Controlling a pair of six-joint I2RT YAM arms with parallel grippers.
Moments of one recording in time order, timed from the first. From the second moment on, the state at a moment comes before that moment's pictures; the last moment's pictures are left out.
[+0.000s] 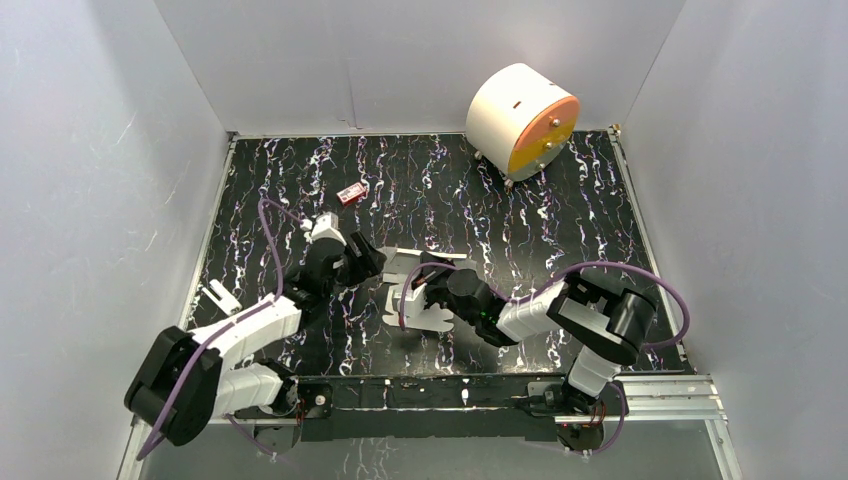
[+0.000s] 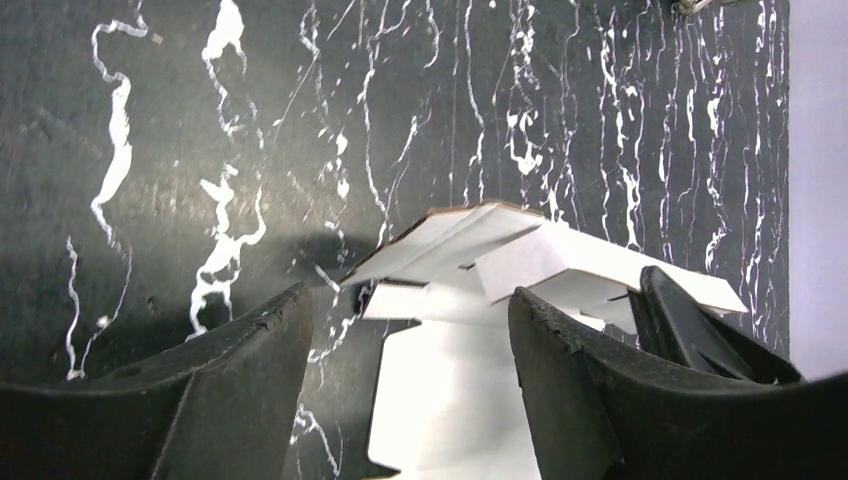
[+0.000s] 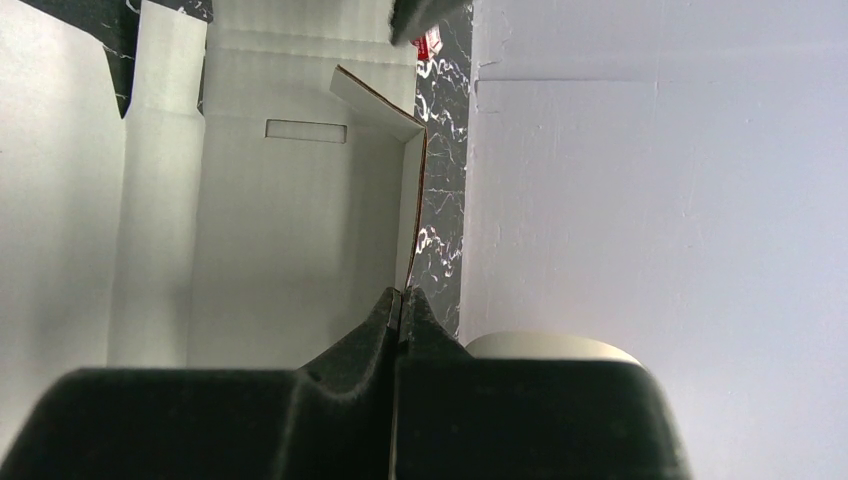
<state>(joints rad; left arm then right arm) -0.55 1.18 0.46 0.19 -0.14 -0.77 1.05 1.66 0.50 0.93 0.19 -1.29</state>
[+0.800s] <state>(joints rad) -0.55 1.39 0.27 0.58 -0.03 -0.94 1.05 1.67 0.50 0.94 0.19 -1.31</state>
